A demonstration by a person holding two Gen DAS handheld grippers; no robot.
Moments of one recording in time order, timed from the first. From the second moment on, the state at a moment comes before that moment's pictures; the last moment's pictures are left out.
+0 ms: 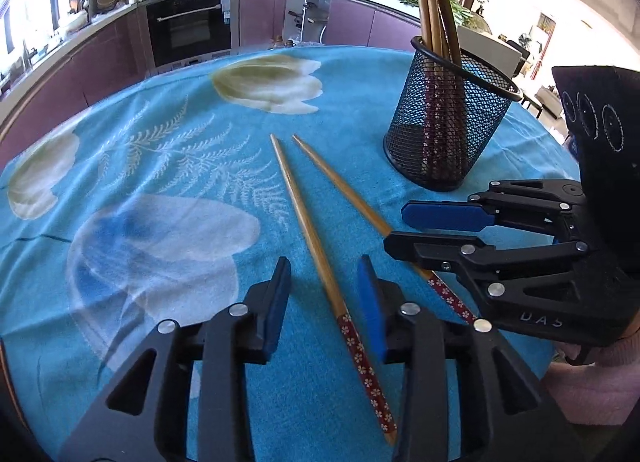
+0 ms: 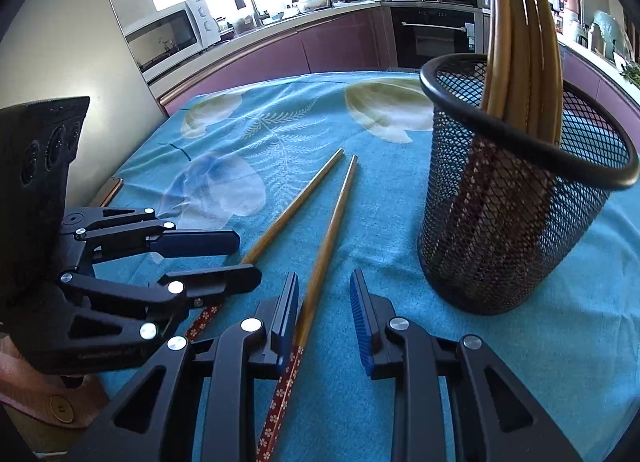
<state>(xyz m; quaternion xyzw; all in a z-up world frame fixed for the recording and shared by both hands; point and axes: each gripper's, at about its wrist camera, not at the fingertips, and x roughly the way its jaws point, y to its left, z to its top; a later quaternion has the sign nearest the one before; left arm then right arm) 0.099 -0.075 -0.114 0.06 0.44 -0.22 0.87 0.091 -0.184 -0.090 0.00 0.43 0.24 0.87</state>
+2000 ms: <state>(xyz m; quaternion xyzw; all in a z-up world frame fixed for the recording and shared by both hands) 0.117 -0.090 -0.116 0.06 0.45 -0.22 0.86 0.097 -0.178 -0.095 0.02 0.43 0.24 0.87</state>
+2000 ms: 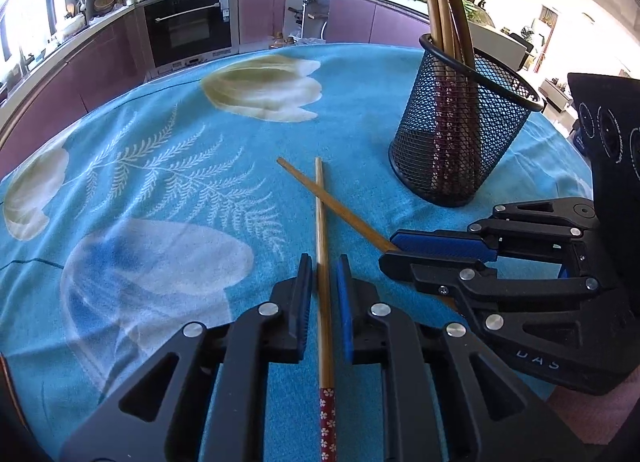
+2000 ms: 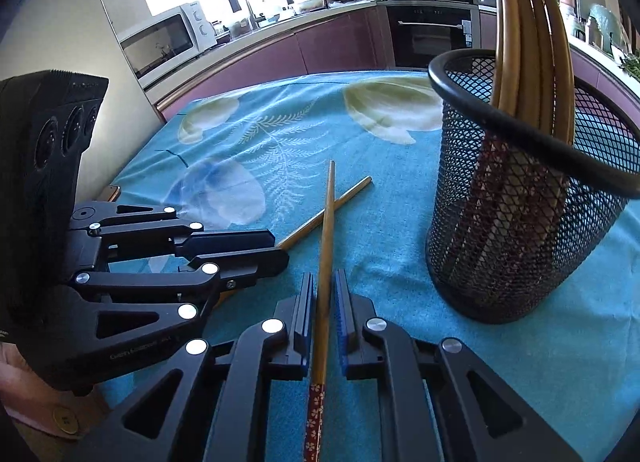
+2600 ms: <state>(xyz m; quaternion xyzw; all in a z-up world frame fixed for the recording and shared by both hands) 0.116 -0.085 -0.110 0.05 0.44 -0.21 0.87 0.096 -0.192 -0.089 0.05 0.42 0.25 0.87</state>
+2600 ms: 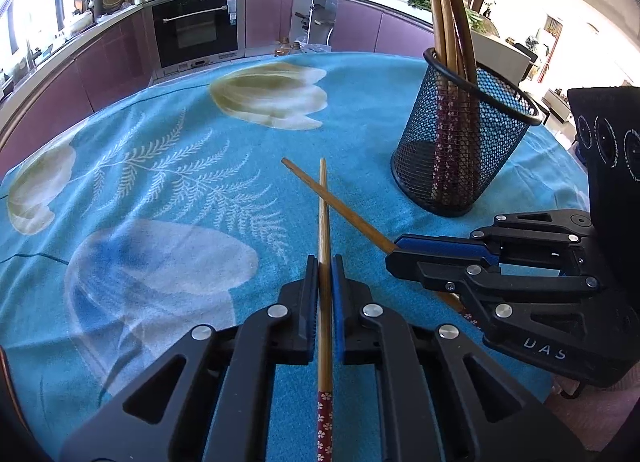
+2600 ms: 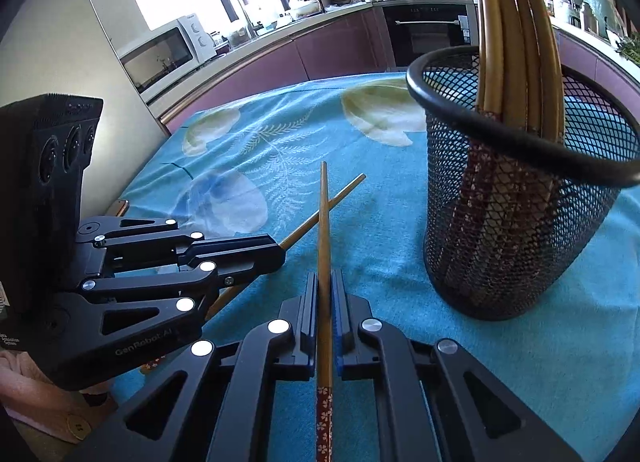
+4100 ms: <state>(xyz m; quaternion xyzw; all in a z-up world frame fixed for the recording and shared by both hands) 0.093 -0.067 -0.058 0.00 0.39 -0.24 0.89 0.072 -0.204 -0.057 0.08 0.37 0.28 0.88</state>
